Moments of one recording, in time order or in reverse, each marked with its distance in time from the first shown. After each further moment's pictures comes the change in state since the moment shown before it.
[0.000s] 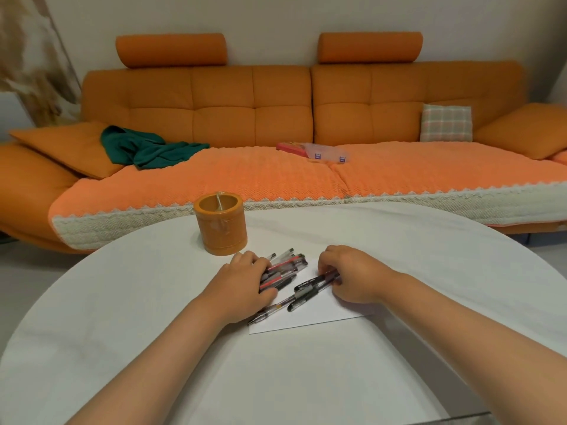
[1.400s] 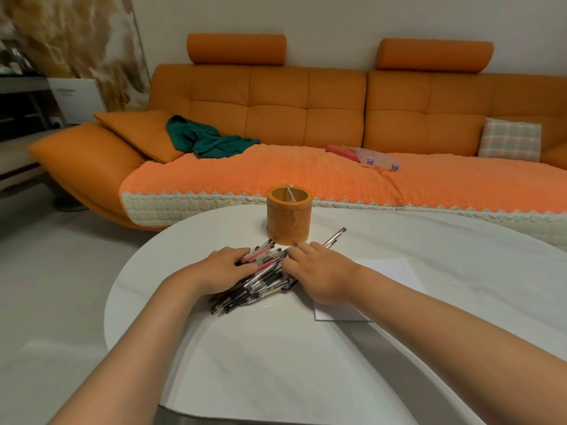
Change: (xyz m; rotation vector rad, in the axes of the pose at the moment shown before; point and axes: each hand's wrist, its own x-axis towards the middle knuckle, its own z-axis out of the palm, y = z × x) left_hand -0.069 -0.119 -0.051 -0.365 -0.197 -0.401; right_hand 0.087 -0.141 0.049 -0.499 0.102 -0.557
